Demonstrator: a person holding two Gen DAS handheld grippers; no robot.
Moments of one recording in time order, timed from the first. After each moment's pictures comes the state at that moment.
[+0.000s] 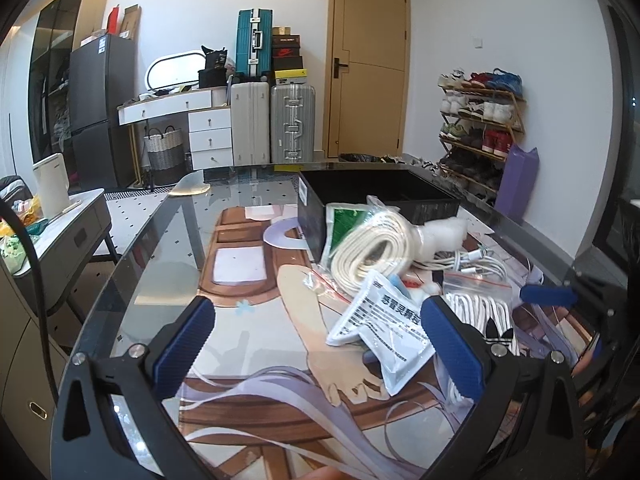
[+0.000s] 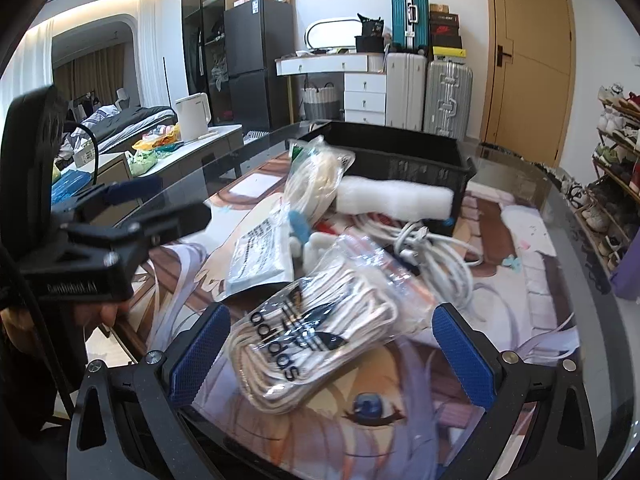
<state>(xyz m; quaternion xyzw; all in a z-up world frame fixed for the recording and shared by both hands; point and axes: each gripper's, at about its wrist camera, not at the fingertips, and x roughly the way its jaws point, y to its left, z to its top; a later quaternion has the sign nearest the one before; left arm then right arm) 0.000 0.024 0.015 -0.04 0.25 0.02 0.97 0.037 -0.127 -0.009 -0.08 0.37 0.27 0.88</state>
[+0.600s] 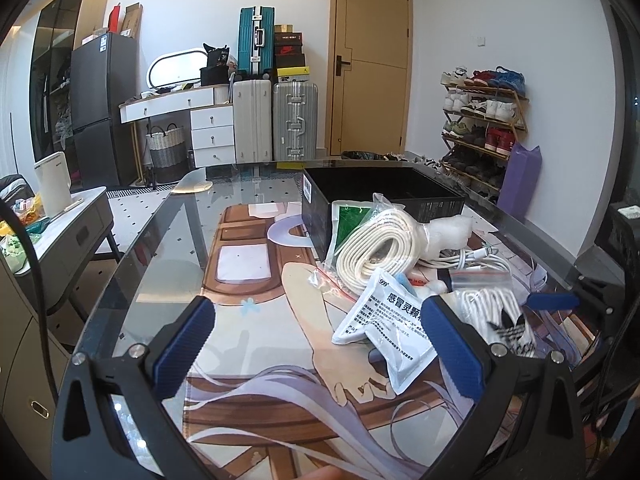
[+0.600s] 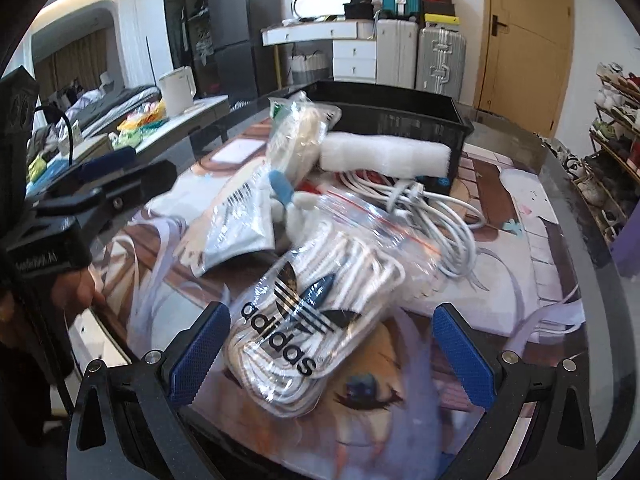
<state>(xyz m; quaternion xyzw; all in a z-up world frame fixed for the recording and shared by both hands) 0.001 0.025 0.013 -0.03 0.26 0.02 0.97 0.054 -0.135 -0.022 -0.10 0.42 0.25 0.87</state>
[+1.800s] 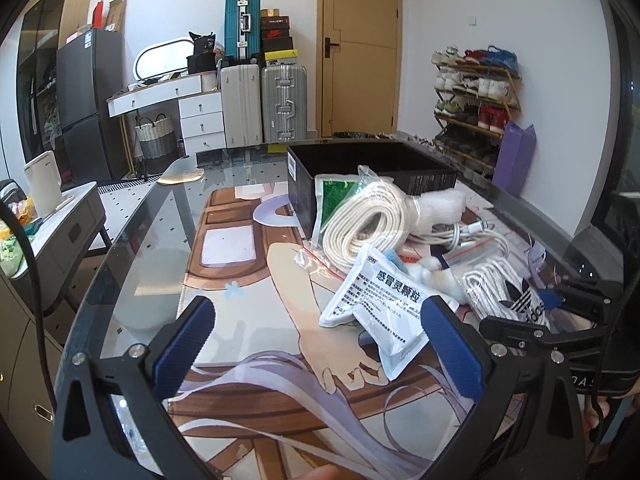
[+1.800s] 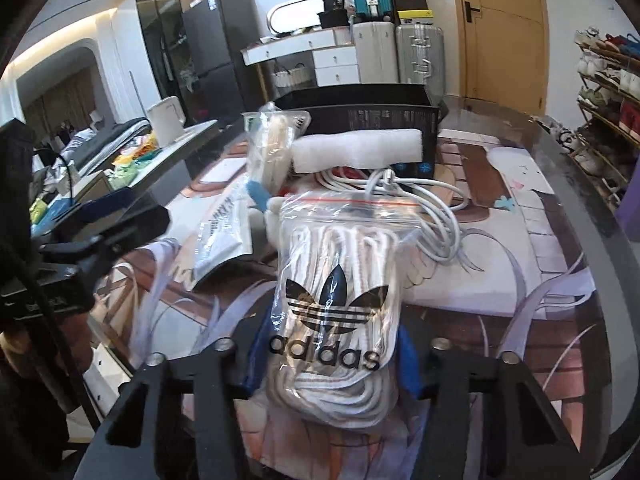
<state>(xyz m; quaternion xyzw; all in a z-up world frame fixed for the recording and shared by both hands) 0.008 0.012 0.004 -0.02 0.30 0.01 0.95 0.049 -0.148 -0.035 -0.05 0.40 0.24 0.88</state>
